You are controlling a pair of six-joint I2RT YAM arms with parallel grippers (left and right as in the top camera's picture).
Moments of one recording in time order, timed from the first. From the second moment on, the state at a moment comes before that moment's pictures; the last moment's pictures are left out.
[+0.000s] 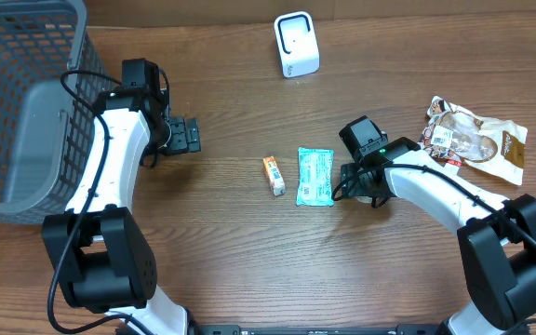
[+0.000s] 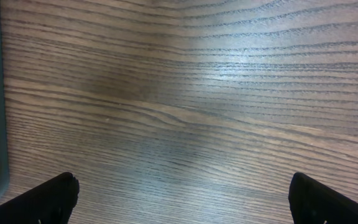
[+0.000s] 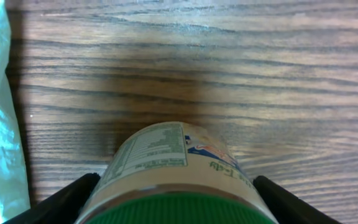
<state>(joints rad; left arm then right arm) 0.09 1.81 1.45 -0.99 -0.06 -0.10 0.47 1.79 1.08 -0.70 0.15 0.46</state>
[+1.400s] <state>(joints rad) 0.09 1.81 1.45 -0.99 -0.06 -0.10 0.45 1.82 2.32 -1.19 0.09 0.31</state>
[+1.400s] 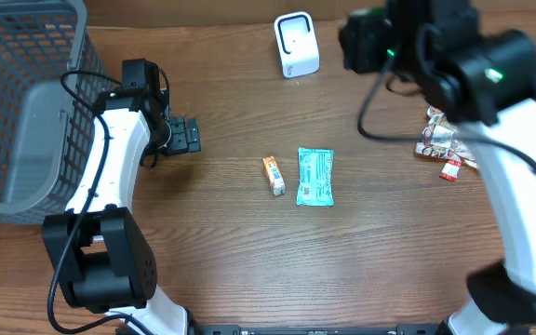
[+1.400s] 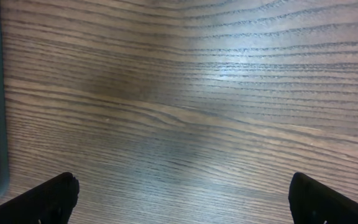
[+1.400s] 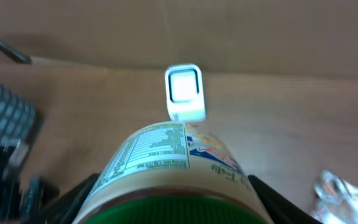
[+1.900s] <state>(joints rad) 0.09 1.81 1.45 -0.99 -0.06 -0.10 0.45 2.19 2.30 -0.69 0.08 0.30</state>
